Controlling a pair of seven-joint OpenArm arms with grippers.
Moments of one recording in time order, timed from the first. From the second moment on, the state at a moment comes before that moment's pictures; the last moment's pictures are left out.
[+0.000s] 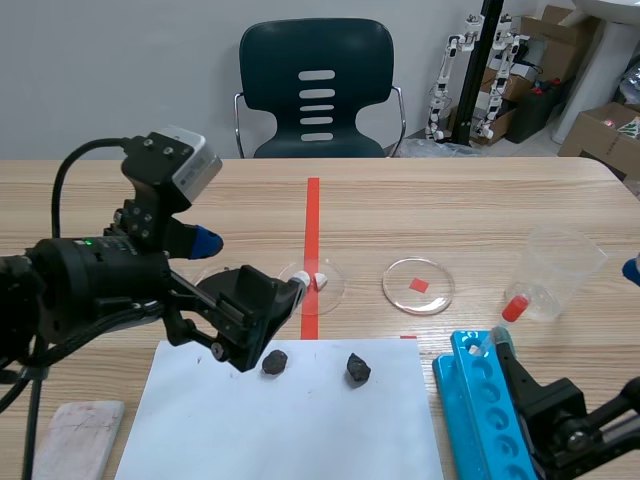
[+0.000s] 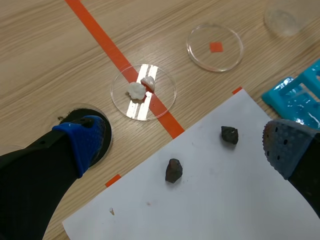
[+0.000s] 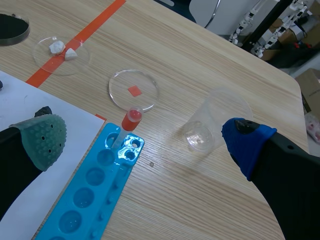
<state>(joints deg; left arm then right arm) 12.2 -18.2 12.5 106.8 -20.4 -21.2 31.9 -55.3 17.3 9.6 123.0 -6.3 9.1 7.6</state>
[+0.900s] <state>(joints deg) -9.0 -12.7 42.2 90.1 -19.4 11.8 48.1 -55.3 17.3 9.6 123.0 -6.3 9.1 7.6</state>
